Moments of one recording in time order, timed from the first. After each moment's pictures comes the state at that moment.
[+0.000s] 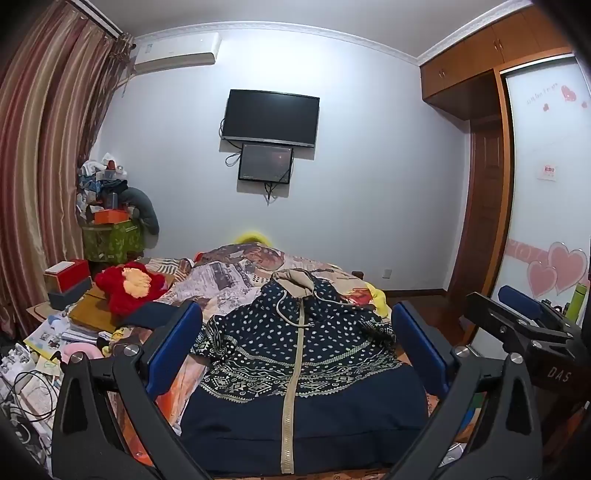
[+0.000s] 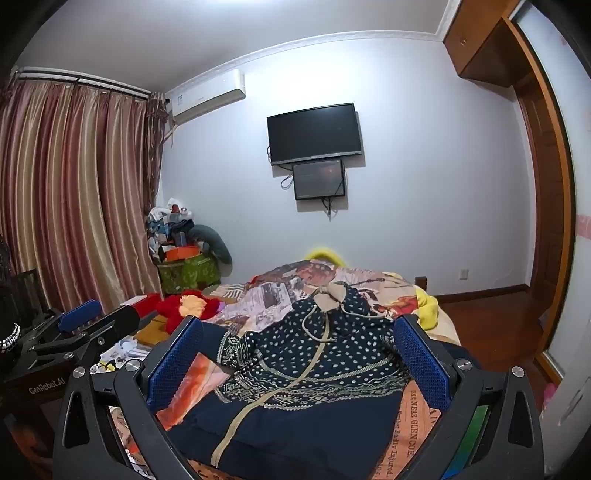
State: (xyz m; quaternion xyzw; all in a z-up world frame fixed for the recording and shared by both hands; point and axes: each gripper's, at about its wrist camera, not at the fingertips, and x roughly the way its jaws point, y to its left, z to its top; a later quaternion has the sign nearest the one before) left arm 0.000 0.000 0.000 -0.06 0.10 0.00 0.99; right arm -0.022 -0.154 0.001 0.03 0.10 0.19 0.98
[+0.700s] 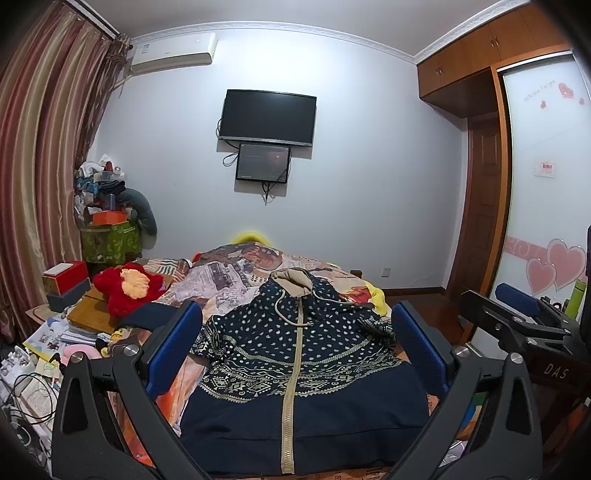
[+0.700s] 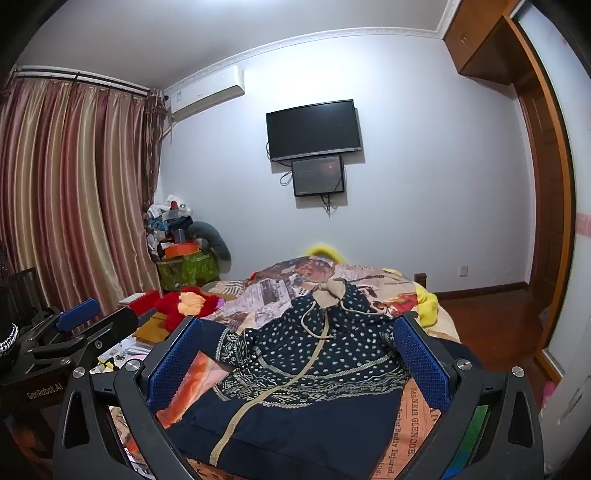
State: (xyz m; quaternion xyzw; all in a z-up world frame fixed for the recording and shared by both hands) left arm 0.000 0.002 0.001 -0.05 0.10 0.00 0.99; right arm -0.020 -0.152 0.001 0.03 0.11 0.19 0.98
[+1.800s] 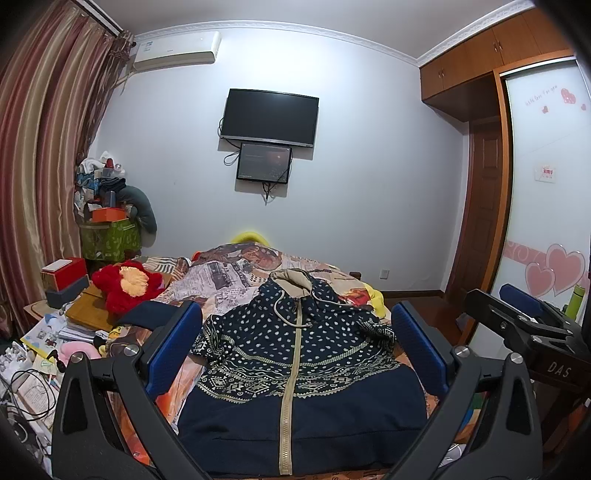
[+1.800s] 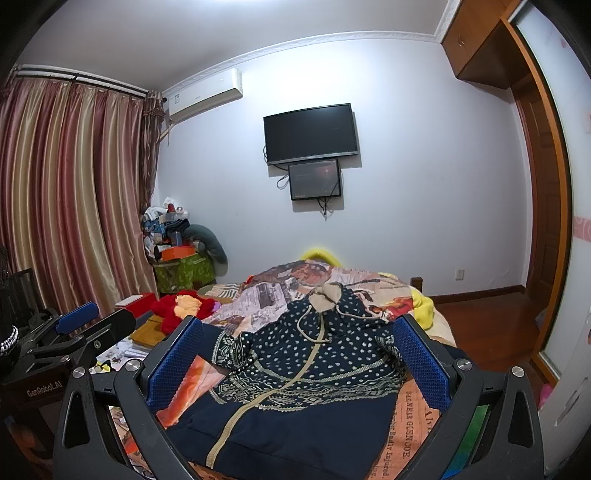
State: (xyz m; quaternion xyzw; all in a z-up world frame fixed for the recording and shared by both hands) left arm 0.001 0.001 0.000 -0.06 0.10 0.00 0.99; right arm -0.017 -0.150 0.004 0.03 0.11 0.18 0.98
